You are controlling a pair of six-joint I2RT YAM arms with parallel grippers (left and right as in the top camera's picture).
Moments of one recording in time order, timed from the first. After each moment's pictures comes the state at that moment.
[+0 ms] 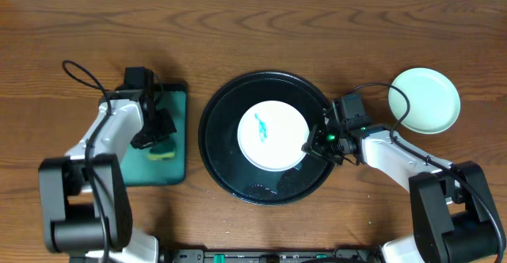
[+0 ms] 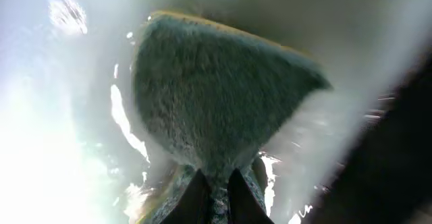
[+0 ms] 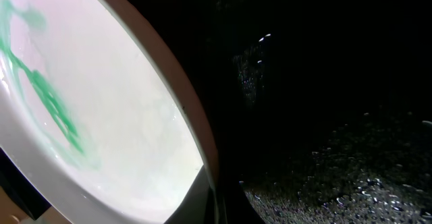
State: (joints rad) left arm 0.05 1.69 1.00 -0.74 0.01 -0.36; right arm 0.28 1.67 0.73 -0.31 -0.47 0.71
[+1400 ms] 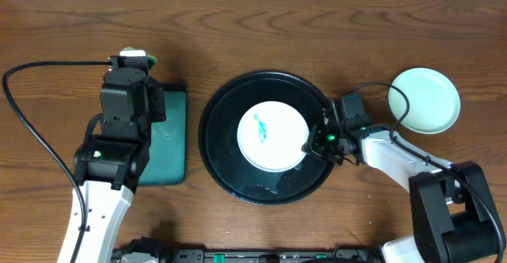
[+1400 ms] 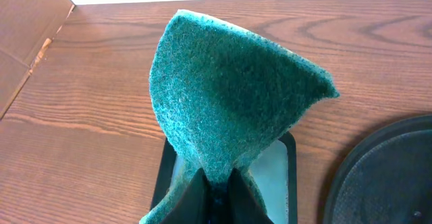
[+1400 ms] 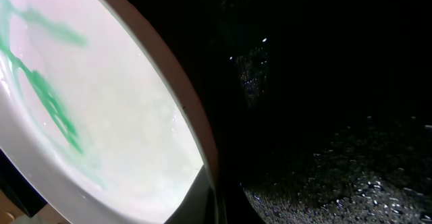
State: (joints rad) left arm -0.13 1.08 0.99 -0.57 -0.31 -0.05; right arm 0.28 1.67 0.73 -0.32 -0.47 0.70
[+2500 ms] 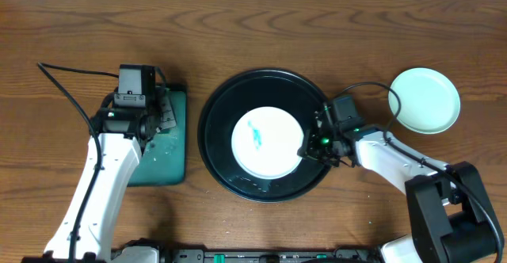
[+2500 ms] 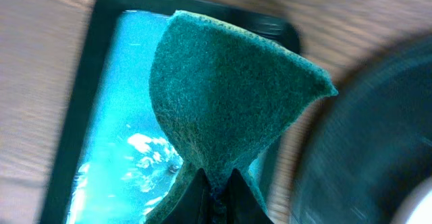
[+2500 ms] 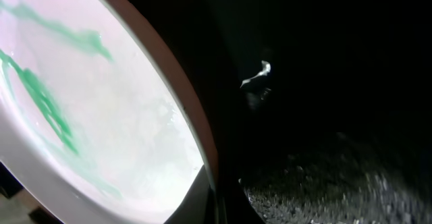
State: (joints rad) left arm -0.06 1.34 0.99 -0.73 -0.10 -0.30; right arm 0.35 1.67 0.74 -0.34 -0.46 0.66
